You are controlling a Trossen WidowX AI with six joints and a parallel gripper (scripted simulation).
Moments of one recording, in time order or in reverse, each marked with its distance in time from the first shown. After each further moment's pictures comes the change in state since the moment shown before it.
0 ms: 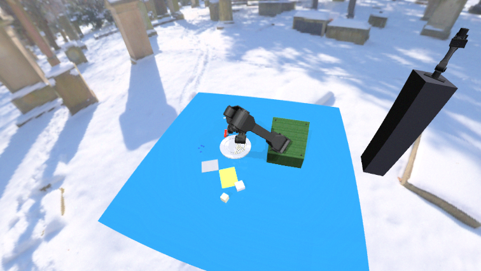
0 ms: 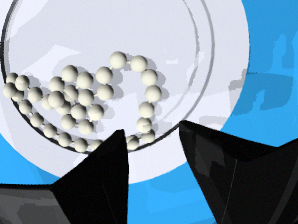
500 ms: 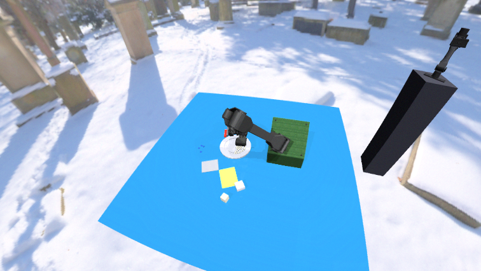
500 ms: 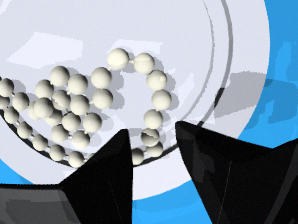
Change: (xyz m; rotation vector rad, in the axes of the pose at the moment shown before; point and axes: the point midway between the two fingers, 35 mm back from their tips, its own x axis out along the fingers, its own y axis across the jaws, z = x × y) arm 0.021 0.002 -0.002 0.006 0.004 0.007
